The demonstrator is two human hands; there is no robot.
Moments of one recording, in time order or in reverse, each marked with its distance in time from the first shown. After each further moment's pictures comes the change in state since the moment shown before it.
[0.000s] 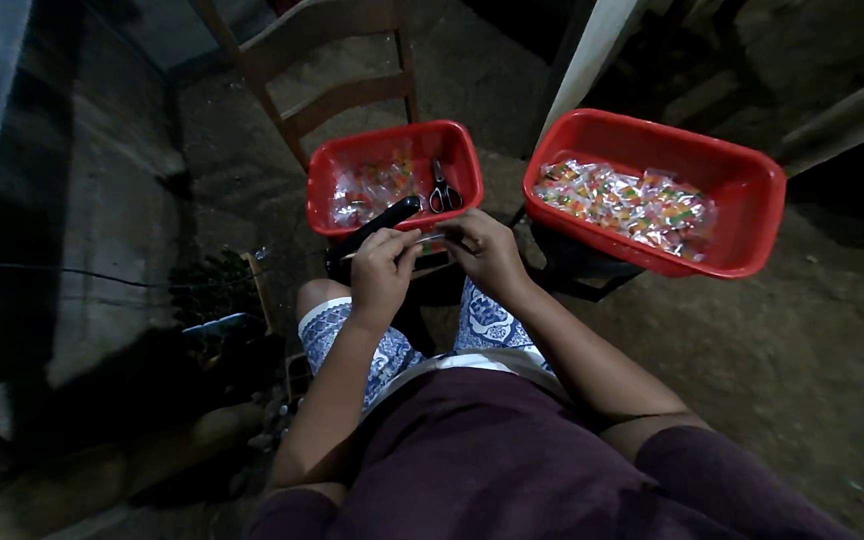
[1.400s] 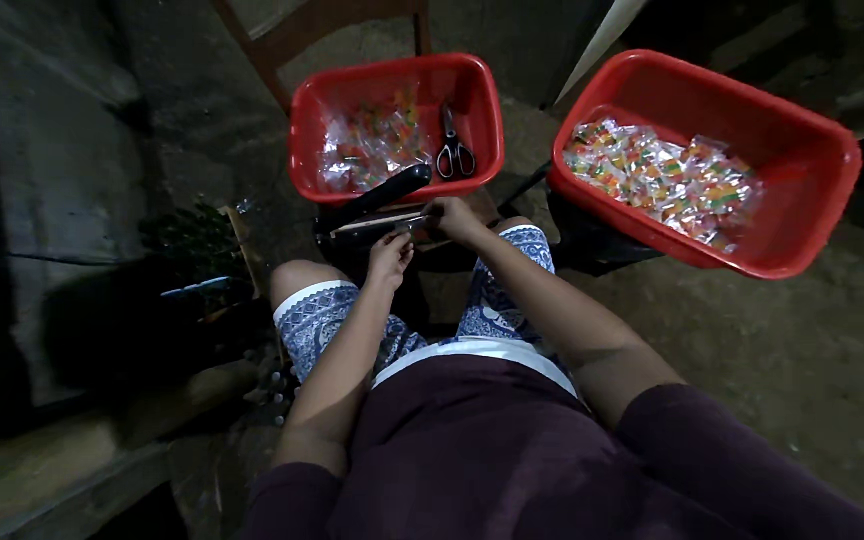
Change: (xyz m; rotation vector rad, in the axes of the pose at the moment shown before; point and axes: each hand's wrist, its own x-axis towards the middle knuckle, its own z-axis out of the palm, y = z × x) left_hand -0.020 -0.117 0.108 -0.937 0.074 -1.378; right_hand 0.029 0.144 0.102 0.145 -0.591 0.716
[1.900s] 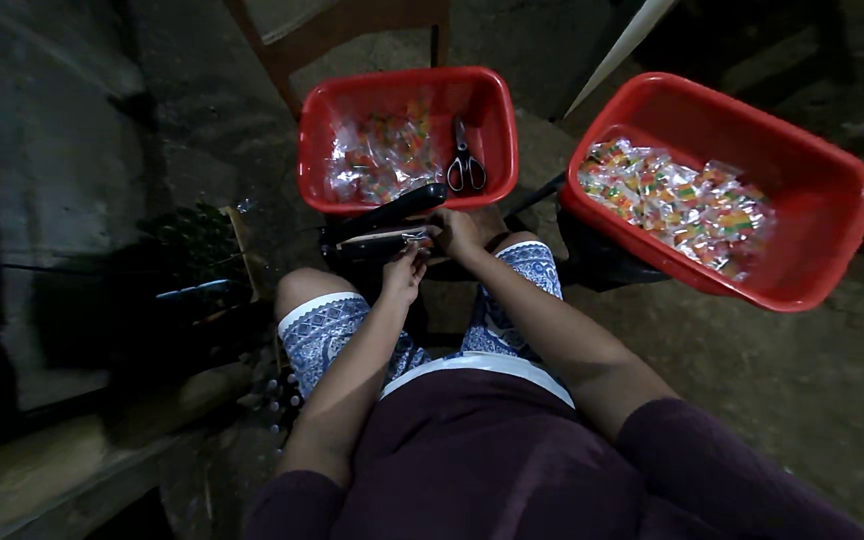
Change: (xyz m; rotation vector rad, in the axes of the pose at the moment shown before) left_hand 0.018 -0.013 0.012 -0.215 0.064 -0.090; right_hand 0.016 -0.008 0.016 -0.226 0.110 0.055
